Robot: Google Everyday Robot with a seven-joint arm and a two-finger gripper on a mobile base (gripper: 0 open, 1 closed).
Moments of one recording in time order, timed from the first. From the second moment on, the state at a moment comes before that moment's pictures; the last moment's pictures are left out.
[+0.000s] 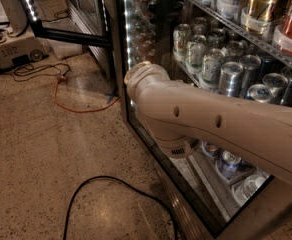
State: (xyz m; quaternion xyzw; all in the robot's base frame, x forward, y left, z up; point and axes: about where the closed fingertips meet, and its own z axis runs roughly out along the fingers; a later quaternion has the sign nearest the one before) arm 0.605 0.017 0.897 -0.33 0.73 -0.11 0.60
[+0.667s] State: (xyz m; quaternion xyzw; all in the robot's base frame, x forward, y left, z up) arm 0.605 0.017 0.897 -0.33 0.73 -0.11 0.60
